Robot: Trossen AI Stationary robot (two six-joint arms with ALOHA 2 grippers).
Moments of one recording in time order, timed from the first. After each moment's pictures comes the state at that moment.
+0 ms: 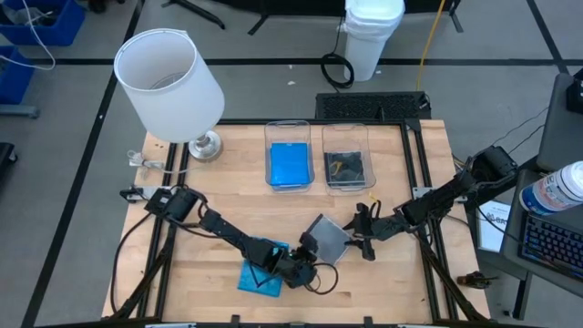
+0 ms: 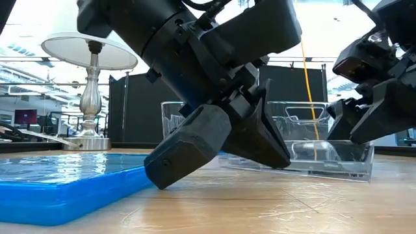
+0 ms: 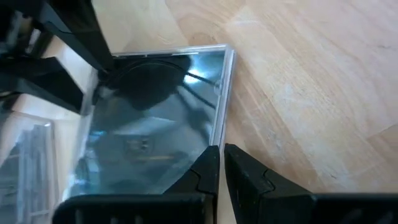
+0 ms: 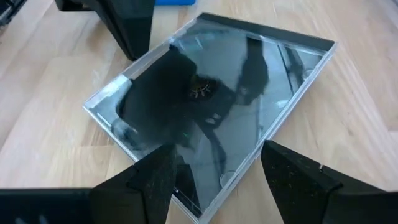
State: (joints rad) left arm -0.43 2.24 1.45 -0.02 -0.49 0.43; right arm 0.48 1.37 0.26 0.45 0.24 0.39
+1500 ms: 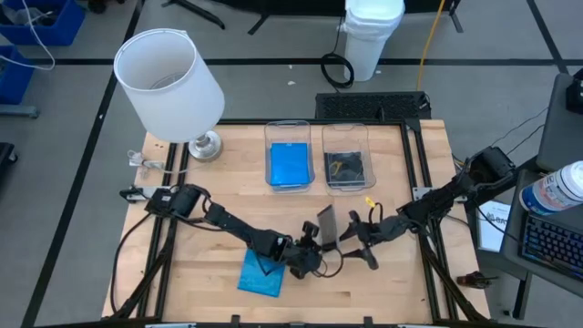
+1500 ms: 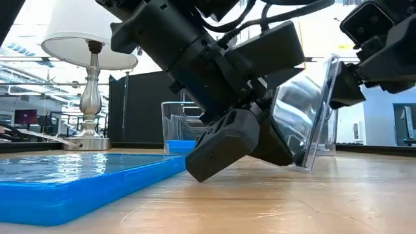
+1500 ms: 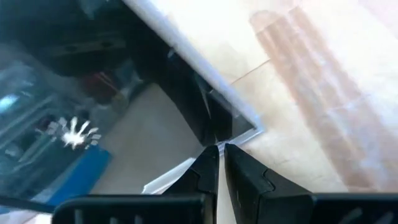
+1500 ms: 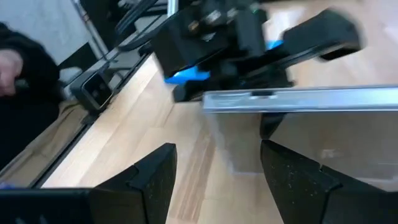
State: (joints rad) left arm -0.37 2.25 1.45 0.01 -0.45 0.34; right arm 0.50 1.40 0.26 0.78 0.15 0.28
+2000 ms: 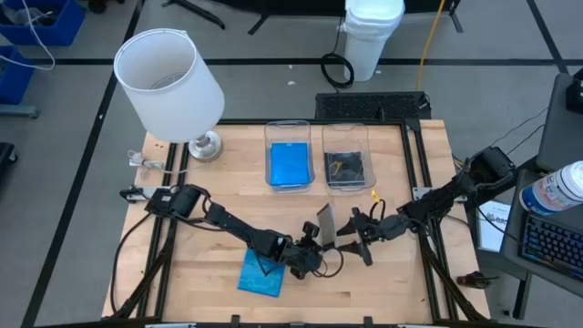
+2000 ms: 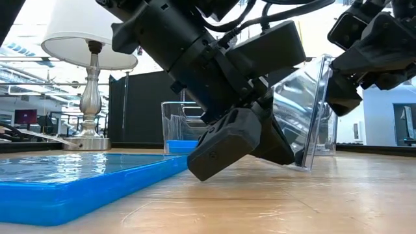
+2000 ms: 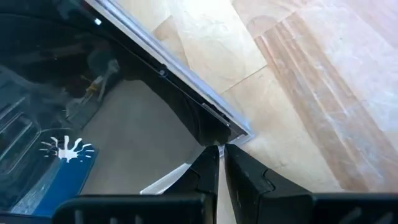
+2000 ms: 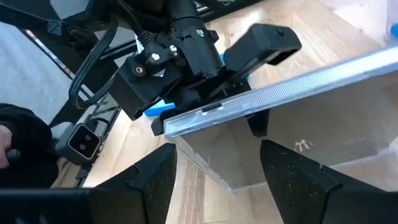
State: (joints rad) left arm -0.37 2.25 1.45 0.02 -0.44 0.35; right arm 0.50 1.40 0.26 0.81 0.26 0.53
